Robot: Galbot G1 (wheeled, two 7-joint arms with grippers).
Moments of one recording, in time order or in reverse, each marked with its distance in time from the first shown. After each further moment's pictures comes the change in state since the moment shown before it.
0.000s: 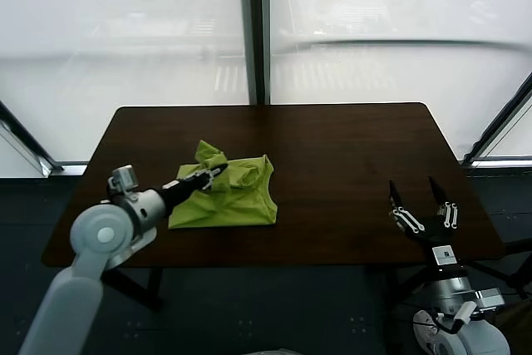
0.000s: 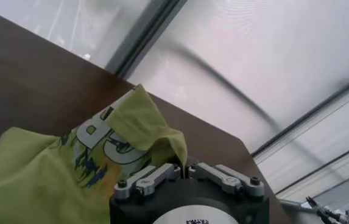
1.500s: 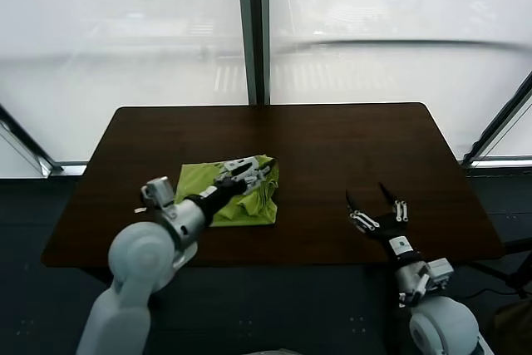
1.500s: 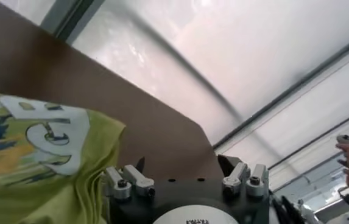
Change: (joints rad) left arm 0.072 -0.214 0.017 -0.176 0.336 0.000 0.054; right arm 0.247 -0.134 -0.309 -0.028 -0.017 -0.432 0.038
